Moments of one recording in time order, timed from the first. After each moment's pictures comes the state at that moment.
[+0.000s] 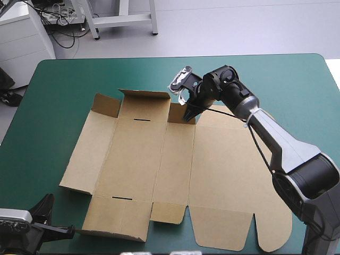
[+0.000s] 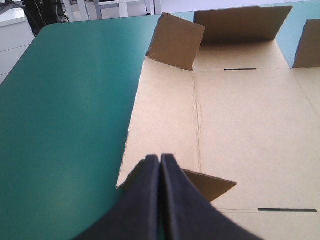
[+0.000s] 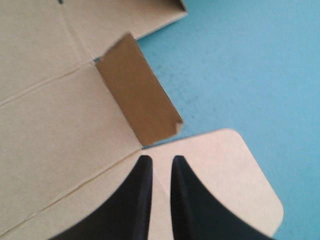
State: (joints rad) left arm -0.07 -0.02 -0.42 -0.02 0.82 0.02; right arm 0.54 1.91 -1.85 -0.04 1.01 -0.43
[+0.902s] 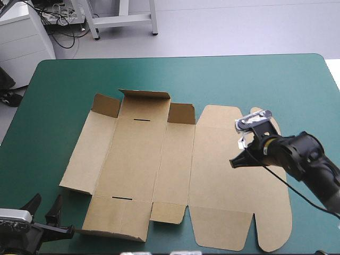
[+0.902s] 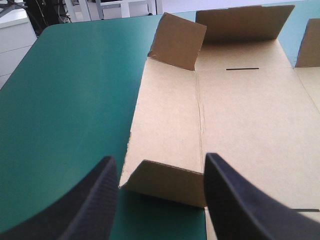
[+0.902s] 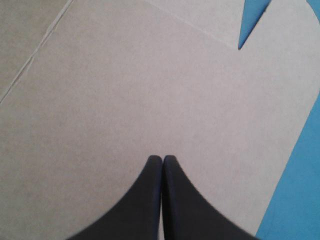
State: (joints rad) left arm -0.07 -0.02 -0.42 -0.01 0.82 0.02; right arm 0.46 1.12 -0.94 -0.14 0.86 0.08
